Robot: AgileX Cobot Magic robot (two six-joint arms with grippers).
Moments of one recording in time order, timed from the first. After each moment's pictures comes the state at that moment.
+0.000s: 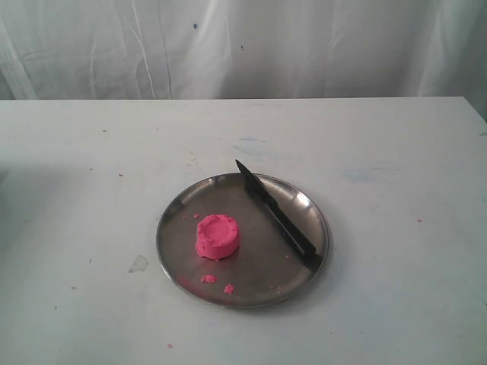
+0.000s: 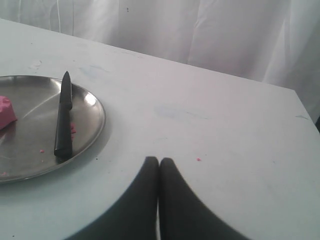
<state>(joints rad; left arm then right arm) 0.06 0.00 -0.18 0.01 -0.12 -0.03 0.10 0.08 0.00 0.45 0.24 -0.58</state>
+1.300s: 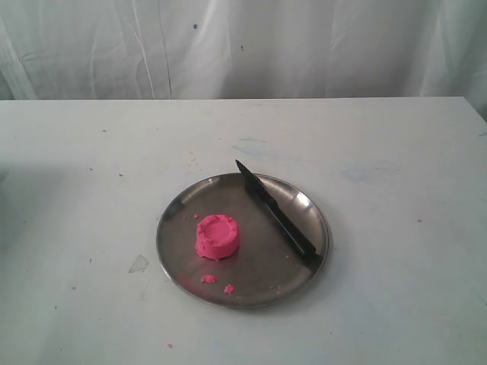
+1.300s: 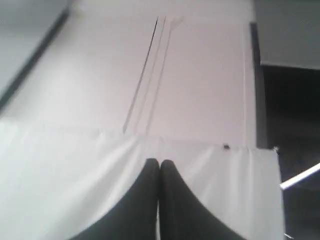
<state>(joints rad) 0.06 0.00 -0.19 0.05 0.47 -0.01 0.10 0.23 -0.57 -0.21 -0.49 0.06</state>
